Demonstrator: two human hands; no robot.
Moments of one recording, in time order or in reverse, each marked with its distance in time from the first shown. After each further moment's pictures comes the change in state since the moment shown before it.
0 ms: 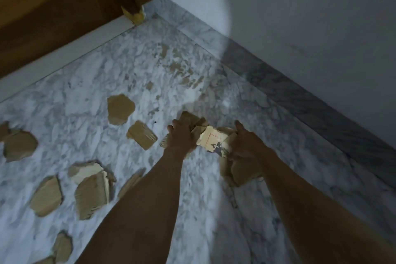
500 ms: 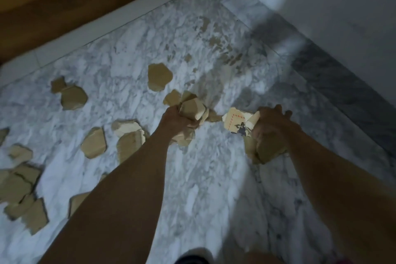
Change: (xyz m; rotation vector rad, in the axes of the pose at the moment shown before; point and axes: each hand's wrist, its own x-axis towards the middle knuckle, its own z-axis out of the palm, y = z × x) left_hand -0.061 -0.098 -0.058 -0.555 -0.021 -0.272; right_hand -0.010 -0.040 0.010 -0.396 0.006 0.065
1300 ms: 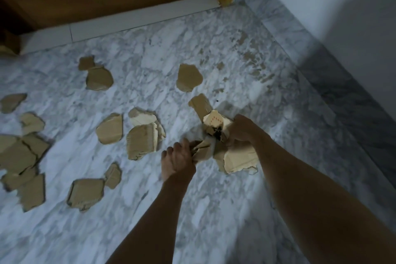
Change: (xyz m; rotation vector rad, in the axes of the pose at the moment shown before) left_hand -0.064 -0.095 0.027 0.714 0.350 0.062; right_hand 0.017 -0.132 0.034 0.081 -0.068 -0.258
